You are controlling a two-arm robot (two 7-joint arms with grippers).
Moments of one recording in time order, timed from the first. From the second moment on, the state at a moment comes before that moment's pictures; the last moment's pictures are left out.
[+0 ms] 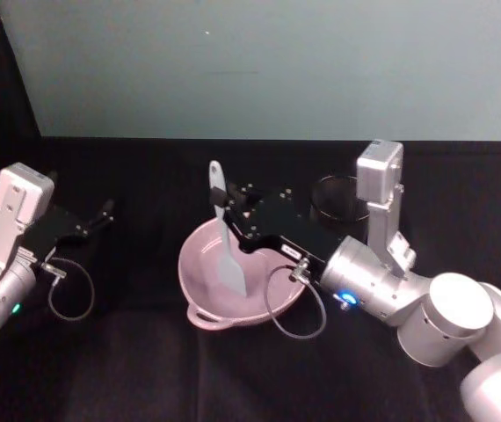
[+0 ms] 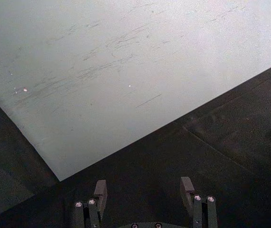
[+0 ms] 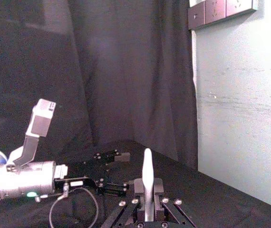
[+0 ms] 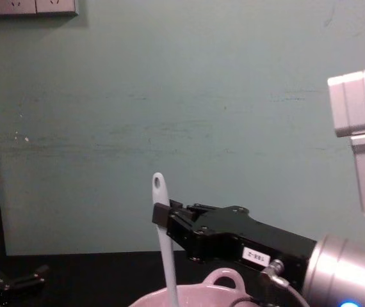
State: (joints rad) left arm -0.20 0.60 0.45 -1.41 -0.25 -0.12 0.03; right arm 0.33 0.26 -0.50 -1.34 0.45 -0.19 0.60
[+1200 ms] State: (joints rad) left arm -0.20 0.60 0.45 -1.41 -0.25 -0.12 0.03; right arm 0.36 0.21 -0.41 -1.26 0.39 -0.25 0.49
